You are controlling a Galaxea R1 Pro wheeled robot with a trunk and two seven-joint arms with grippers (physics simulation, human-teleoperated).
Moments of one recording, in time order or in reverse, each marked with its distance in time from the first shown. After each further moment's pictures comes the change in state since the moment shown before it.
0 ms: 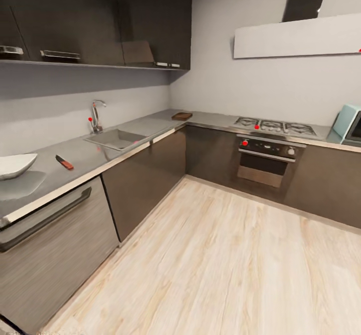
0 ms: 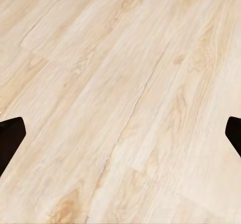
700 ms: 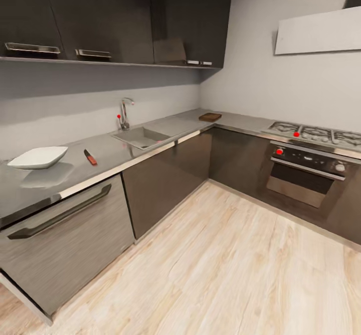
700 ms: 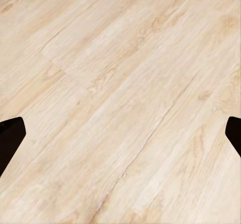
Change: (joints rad) left arm 0.000 0.000 0.000 -0.001 0.000 0.000 0.000; right arm 0.000 0.000 0.000 0.000 0.000 0.000 0.000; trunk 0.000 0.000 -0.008
